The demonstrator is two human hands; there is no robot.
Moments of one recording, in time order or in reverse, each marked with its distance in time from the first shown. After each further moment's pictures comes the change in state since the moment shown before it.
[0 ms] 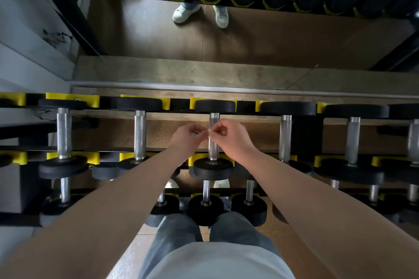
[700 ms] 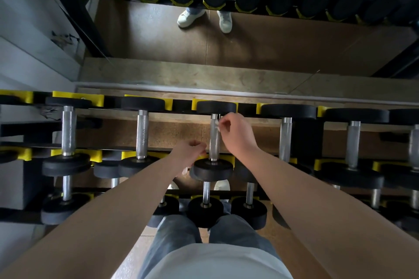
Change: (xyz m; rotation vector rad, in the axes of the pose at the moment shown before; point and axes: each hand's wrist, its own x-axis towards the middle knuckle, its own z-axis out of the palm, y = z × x) left_hand -0.018 -0.012 0.005 -0.083 -0.119 -0.265; right_hand 0.011 0.009 -0.004 -0.195 0.172 -0.048
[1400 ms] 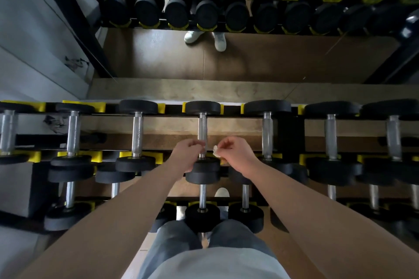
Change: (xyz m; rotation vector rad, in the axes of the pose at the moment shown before) left_hand -0.065 0.013 0.045 -0.094 0.127 0.091; right_hand -0.077 0.031 -0.034 0.436 -0.247 0.279
